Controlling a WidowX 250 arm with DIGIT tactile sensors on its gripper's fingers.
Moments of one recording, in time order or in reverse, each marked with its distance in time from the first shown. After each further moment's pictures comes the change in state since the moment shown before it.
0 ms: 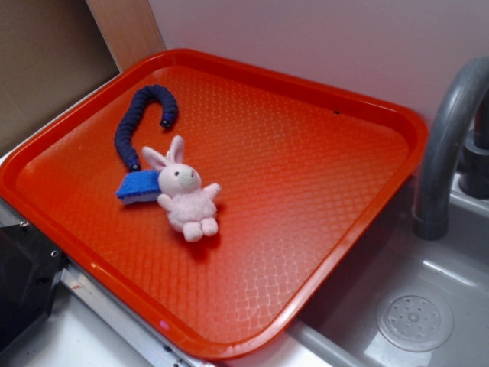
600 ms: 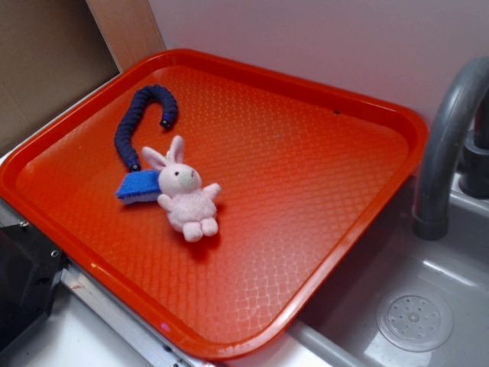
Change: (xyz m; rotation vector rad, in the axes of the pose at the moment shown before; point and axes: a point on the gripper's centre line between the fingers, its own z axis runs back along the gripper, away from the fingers) arm -0.007 0.010 0.019 0.020 -0.005 -0.122
